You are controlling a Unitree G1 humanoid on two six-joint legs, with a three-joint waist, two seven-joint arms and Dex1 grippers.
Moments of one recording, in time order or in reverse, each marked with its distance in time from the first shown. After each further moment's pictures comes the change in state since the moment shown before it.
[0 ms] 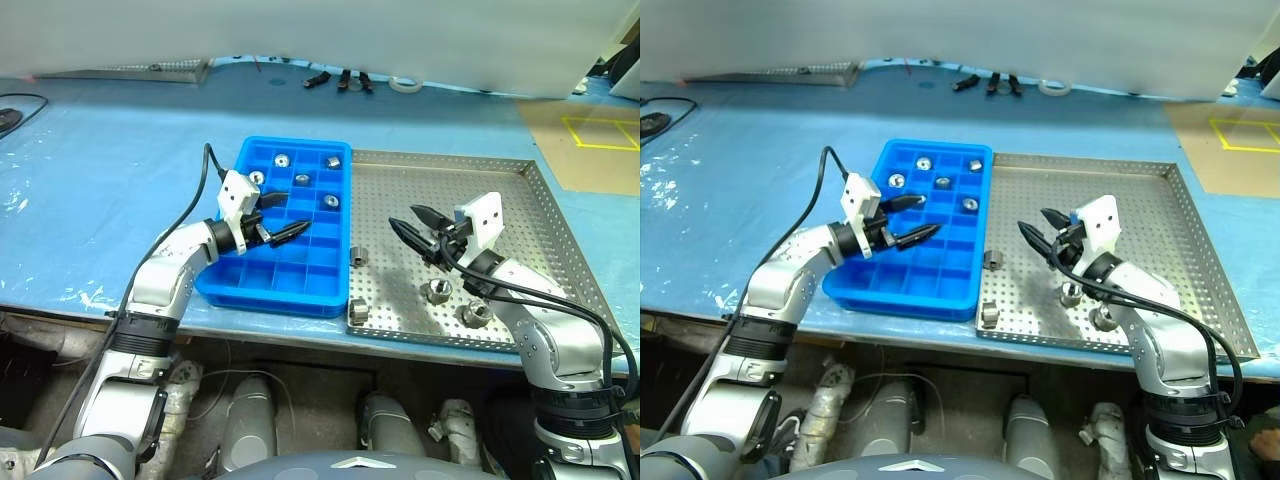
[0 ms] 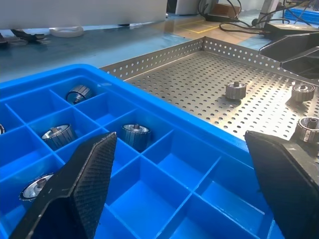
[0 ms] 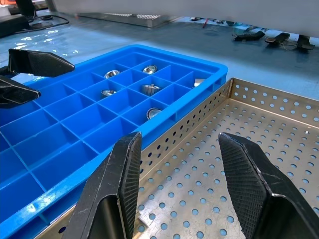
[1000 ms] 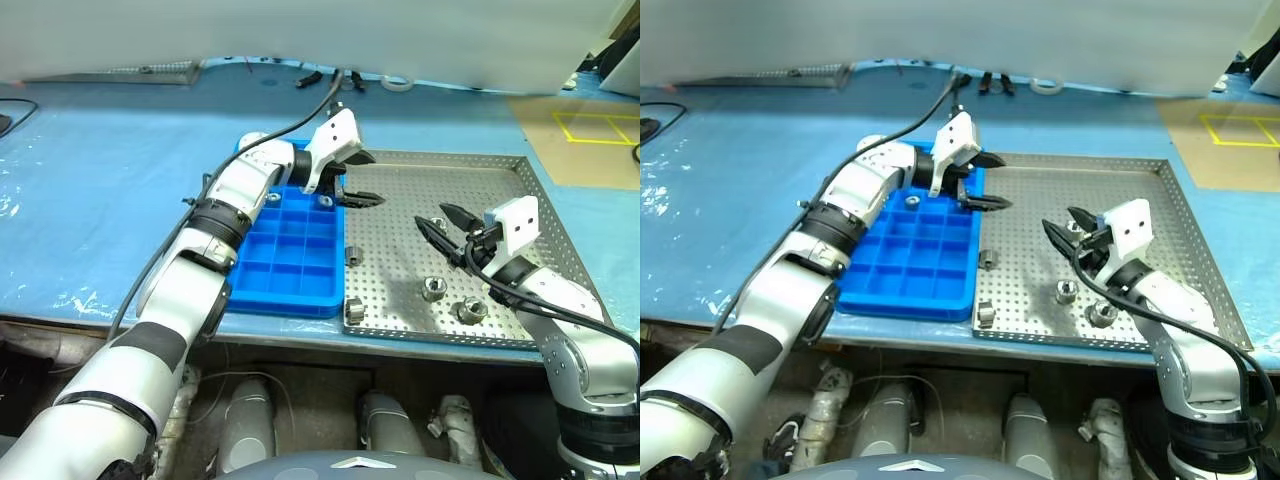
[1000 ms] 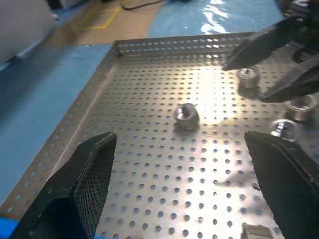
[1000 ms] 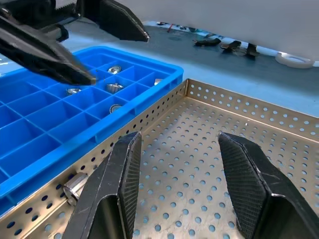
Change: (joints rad) left arm -0.710 -0.177 -0.246 0.693 0.255 -0.218 -0.392; right arm 0.118 -0.035 -0.091 -0.119 0.004 -0.002 -0.060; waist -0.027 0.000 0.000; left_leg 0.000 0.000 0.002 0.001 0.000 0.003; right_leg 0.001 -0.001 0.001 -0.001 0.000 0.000
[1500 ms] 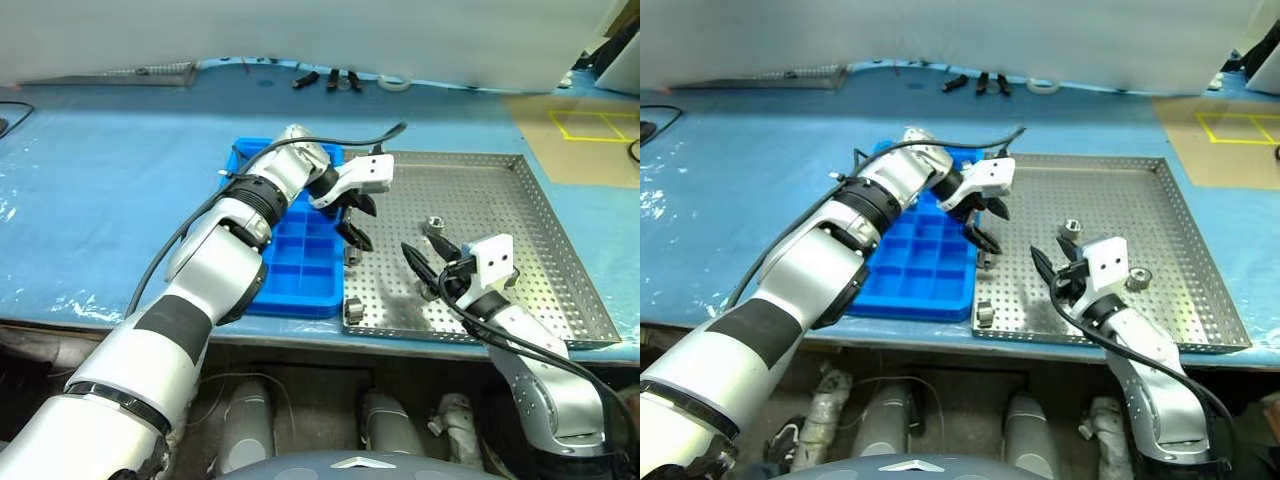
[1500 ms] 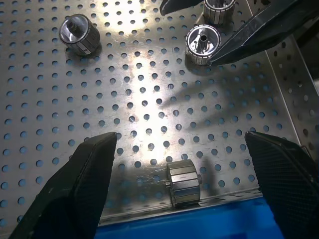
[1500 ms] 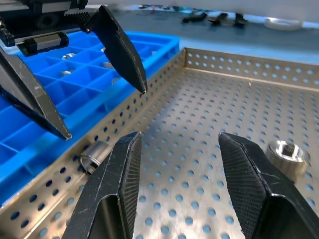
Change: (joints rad) left arm -0.203 -0.145 -0.160 0.366 0.279 0.033 -0.196; right arm 0.172 0.157 0.110 -0.055 -0.096 -0.079 -0.132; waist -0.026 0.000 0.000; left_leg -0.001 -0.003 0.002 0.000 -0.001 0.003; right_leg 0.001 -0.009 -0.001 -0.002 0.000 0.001
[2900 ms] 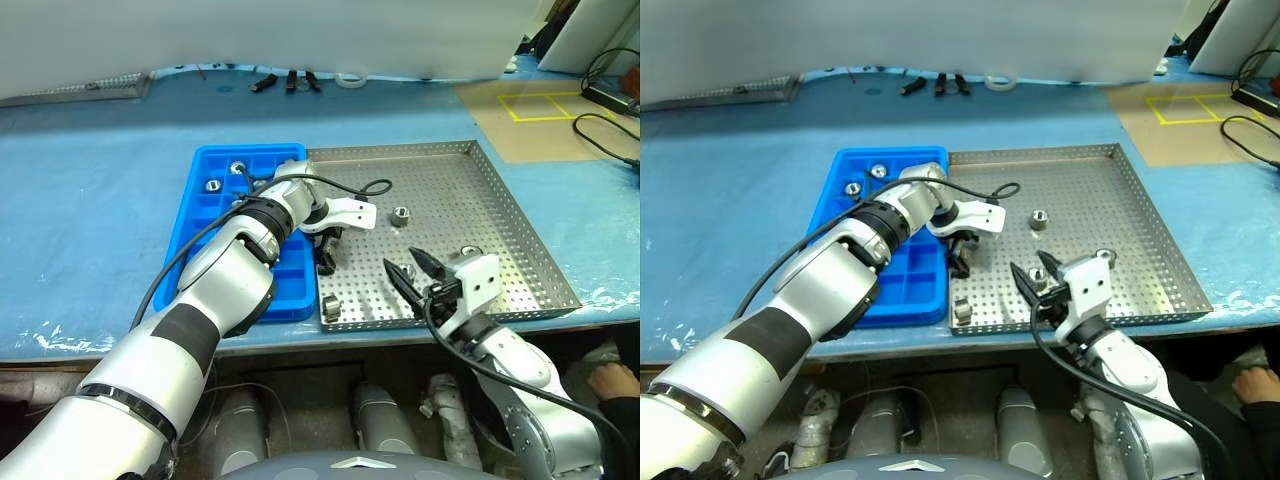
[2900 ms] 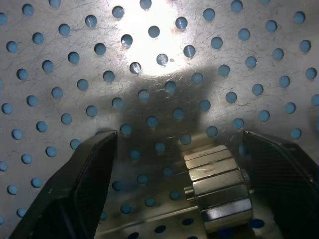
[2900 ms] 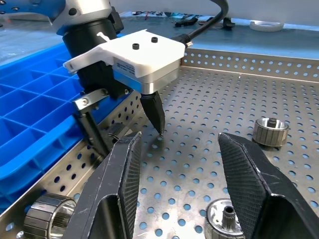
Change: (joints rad) left arm 0.050 -0.039 -0.097 0.112 0.295 -0.059 0.157; right arm 0.096 0.011 0.103 -0.140 -0.021 -0.011 -0.009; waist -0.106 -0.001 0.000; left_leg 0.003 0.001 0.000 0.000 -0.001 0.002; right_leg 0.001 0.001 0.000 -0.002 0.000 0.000
